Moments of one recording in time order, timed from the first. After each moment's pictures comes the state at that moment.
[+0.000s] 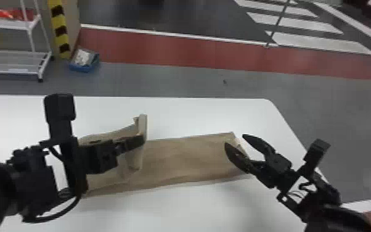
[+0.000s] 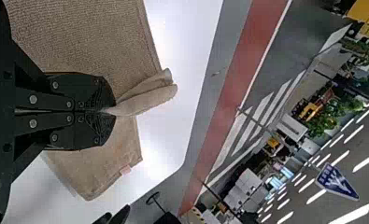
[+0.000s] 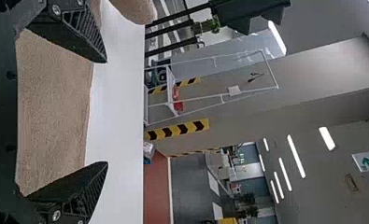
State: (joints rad) left arm -0.01 0.10 -0.13 -2.02 0.79 1.05 0.01; right arm 0.19 -0.12 -0.40 -1.73 -0.26 0.24 0.90
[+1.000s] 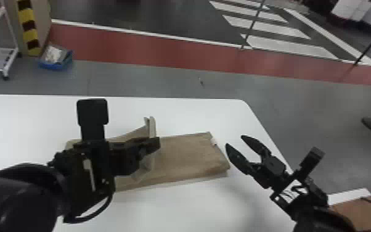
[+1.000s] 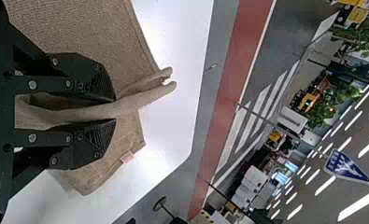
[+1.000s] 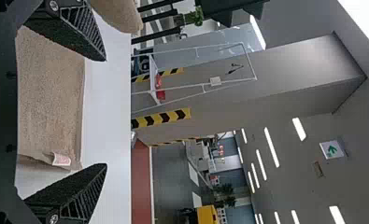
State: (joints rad) left arm -0.07 0.00 -0.35 -1.89 0.62 0.89 0.06; right arm 0.17 -0.24 -0.44 -1.52 -0.41 0.05 0.95
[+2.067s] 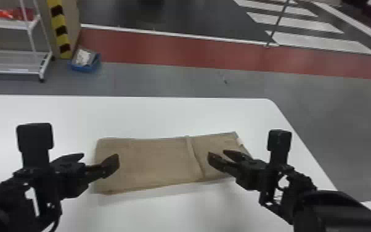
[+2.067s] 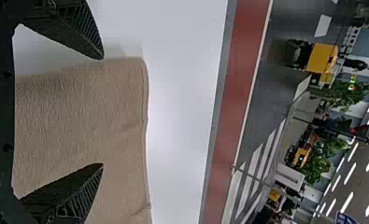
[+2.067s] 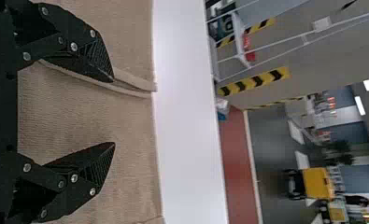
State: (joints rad) left arm 0.17 0.17 -0.11 -2.06 0.44 0.84 -0.02; right arm 0.21 -0.14 -0.19 -2.02 -0.18 0.84 0.42
